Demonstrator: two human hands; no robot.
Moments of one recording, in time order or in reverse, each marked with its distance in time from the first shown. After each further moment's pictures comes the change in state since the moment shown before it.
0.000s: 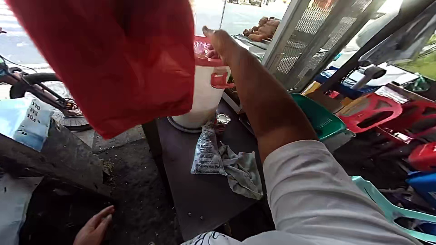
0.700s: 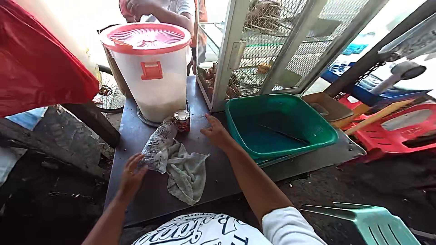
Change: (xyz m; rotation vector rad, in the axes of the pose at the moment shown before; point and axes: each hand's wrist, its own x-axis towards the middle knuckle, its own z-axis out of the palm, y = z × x) left_hand 0.008 0.211 0.279 0.145 0.205 0.446; right_hand -0.156 0.319 -0.099 -0.005 -0.344 -0.123
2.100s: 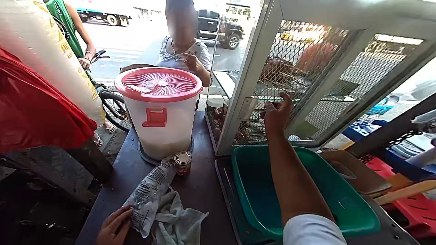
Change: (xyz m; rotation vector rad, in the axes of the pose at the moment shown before) left_hand -0.011 -0.016 0.028 0.092 0.192 -0.015; right_hand 0.179 0.015 -0.198 0.300 0.826 -0.118
